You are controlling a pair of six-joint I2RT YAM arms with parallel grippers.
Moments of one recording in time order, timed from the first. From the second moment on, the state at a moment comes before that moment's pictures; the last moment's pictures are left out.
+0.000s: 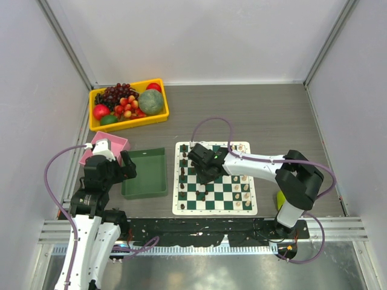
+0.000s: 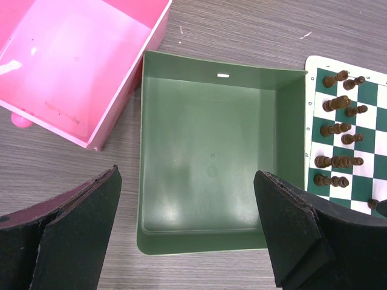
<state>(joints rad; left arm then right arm) -0.06 0.48 0.62 -0.74 -0.04 -0.29 0.98 1.69 1.08 -0.56 0.14 0.56</state>
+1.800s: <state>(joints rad) -0.06 0.47 0.62 -0.74 -0.04 -0.29 1.02 1.84 1.23 -0.53 0.15 0.56</state>
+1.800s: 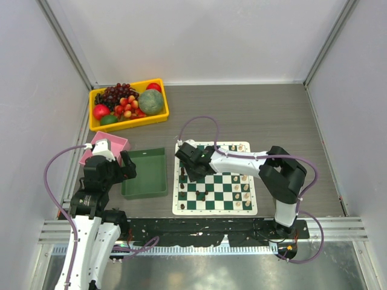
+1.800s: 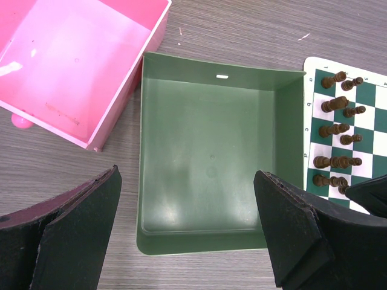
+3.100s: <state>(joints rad) -0.06 0.47 0.62 -0.74 -0.04 -0.29 1.14 1.71 1.11 -0.58 0.15 0.56</state>
